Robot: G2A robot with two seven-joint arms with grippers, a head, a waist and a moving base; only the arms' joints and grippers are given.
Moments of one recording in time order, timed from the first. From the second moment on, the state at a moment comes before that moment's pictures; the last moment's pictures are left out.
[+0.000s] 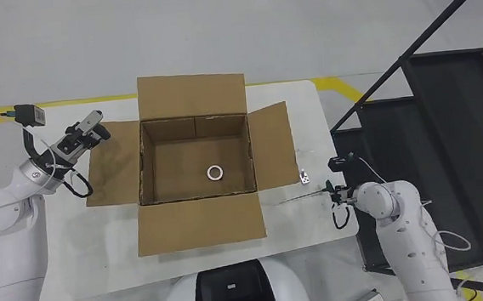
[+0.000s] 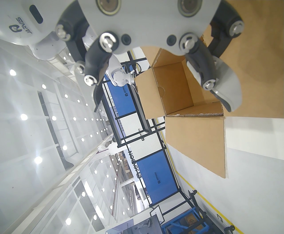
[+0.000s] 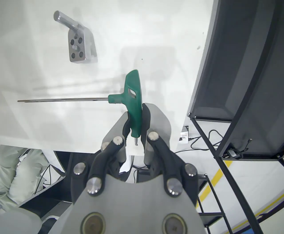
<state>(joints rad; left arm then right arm) 1.14 -1.09 -1.61 -1.41 -0.21 -0.38 -0.92 -1.51 -1.26 1.67 -1.56 -1.14 -0.13 1.12</state>
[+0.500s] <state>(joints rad) 1.14 -1.09 -1.61 -1.41 -0.21 -0.38 -0.92 -1.47 -1.26 1.59 -1.50 -1.15 -0.07 1.02</state>
